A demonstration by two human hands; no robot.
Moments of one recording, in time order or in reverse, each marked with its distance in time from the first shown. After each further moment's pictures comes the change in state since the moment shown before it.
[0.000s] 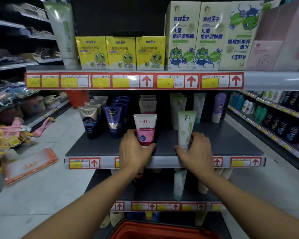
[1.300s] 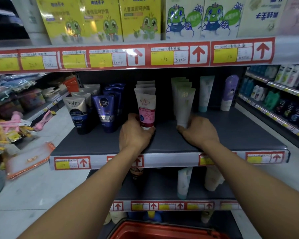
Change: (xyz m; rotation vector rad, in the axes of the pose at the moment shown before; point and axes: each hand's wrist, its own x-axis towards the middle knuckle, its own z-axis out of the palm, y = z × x) left_hand 0.051 0.002 0.033 0.044 -0.089 -0.073; right_hand 0.076 0.015 0.028 -0.128 -0.282 0.067
